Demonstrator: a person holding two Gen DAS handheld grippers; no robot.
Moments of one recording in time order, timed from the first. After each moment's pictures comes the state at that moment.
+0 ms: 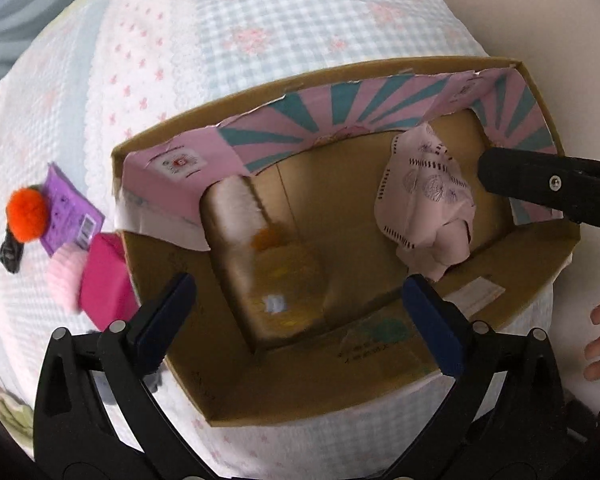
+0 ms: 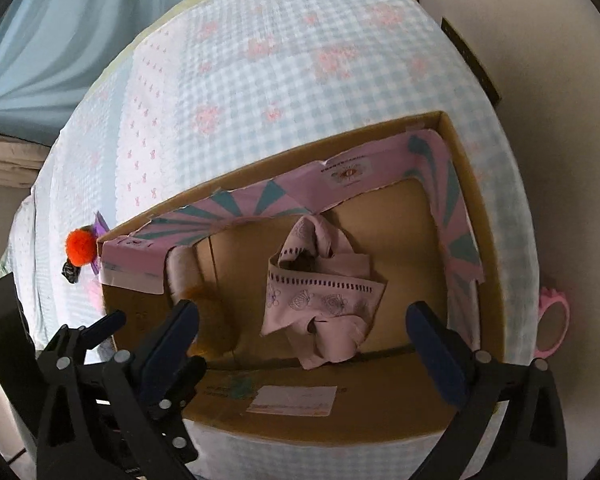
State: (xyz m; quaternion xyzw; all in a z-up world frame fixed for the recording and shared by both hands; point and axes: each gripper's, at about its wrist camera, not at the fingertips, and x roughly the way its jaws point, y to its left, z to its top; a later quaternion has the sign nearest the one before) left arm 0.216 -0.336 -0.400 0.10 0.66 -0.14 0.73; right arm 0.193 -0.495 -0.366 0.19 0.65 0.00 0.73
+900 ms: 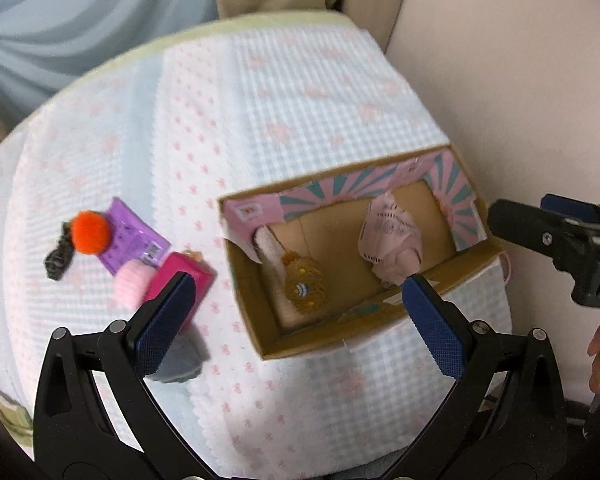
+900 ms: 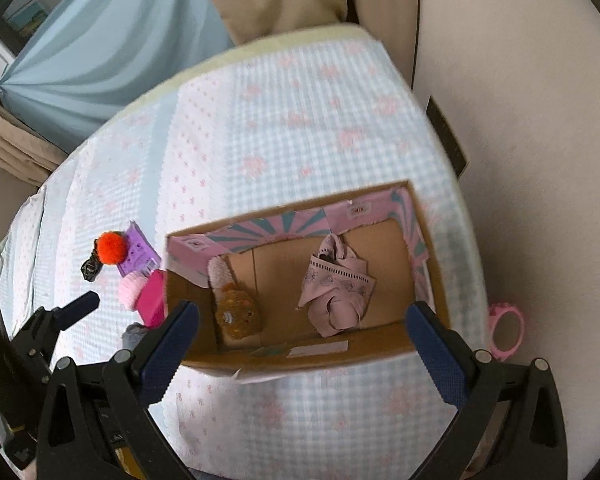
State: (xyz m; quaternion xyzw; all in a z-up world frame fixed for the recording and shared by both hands) left arm 0.170 -0.289 -0.255 0.07 0.55 -0.15 0.82; right arm 0.137 -0.452 -0.237 0.13 0.57 -0.02 0.81
